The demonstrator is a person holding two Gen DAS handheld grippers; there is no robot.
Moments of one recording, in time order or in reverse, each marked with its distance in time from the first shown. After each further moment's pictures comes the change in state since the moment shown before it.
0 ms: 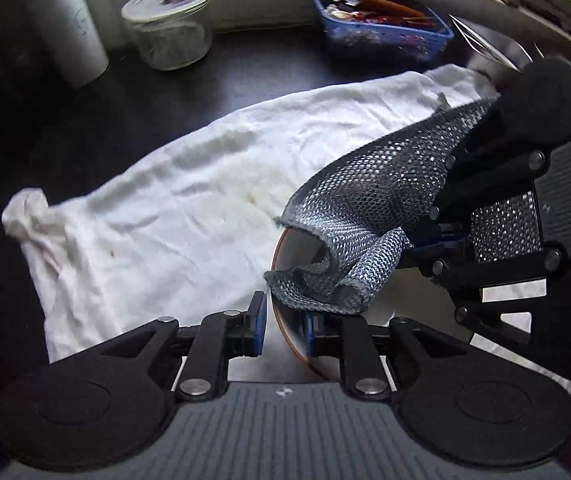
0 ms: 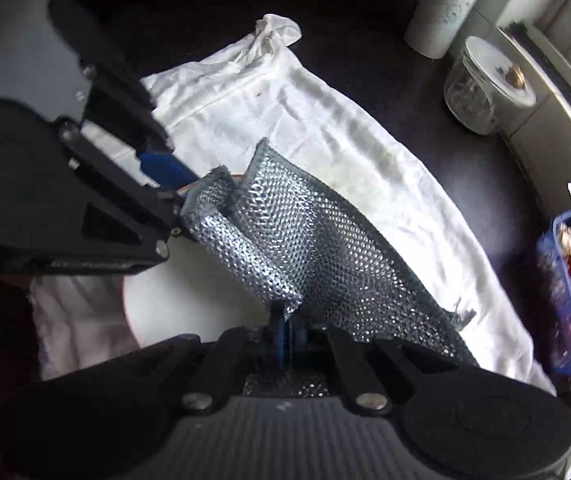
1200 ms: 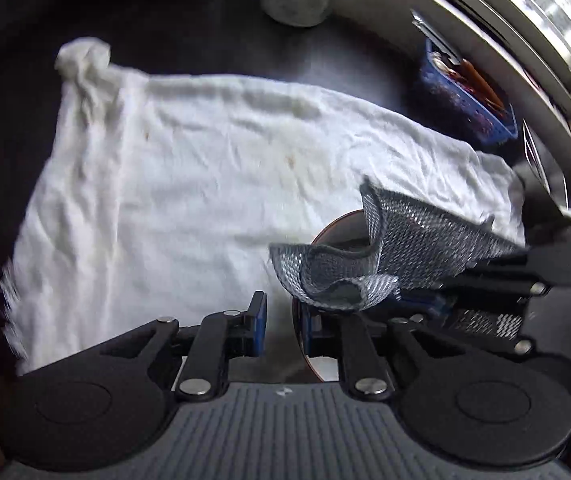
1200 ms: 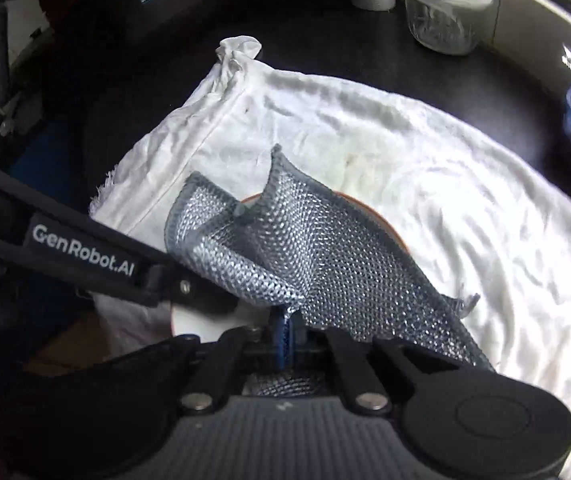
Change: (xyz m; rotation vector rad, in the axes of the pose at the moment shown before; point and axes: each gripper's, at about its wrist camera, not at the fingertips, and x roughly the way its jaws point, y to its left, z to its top) left arm -0.014 0.018 -0.022 -0.469 0.028 -0.064; right arm -0.009 -0.015 -0.016 0.392 -0.079 0.162
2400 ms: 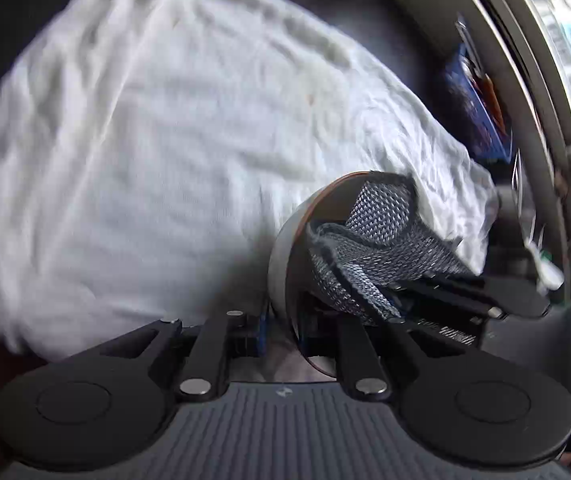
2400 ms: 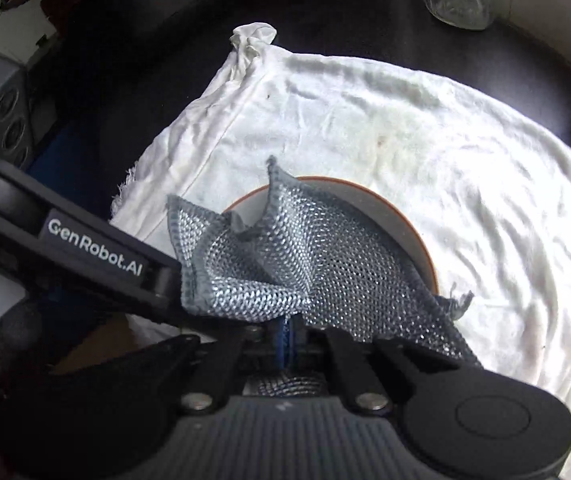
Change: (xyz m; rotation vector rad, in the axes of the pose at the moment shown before) left arm 0.004 0.026 -0.022 -0.228 0.091 -0.132; right arm 0.015 0.001 -0.002 0.059 0.035 0.096
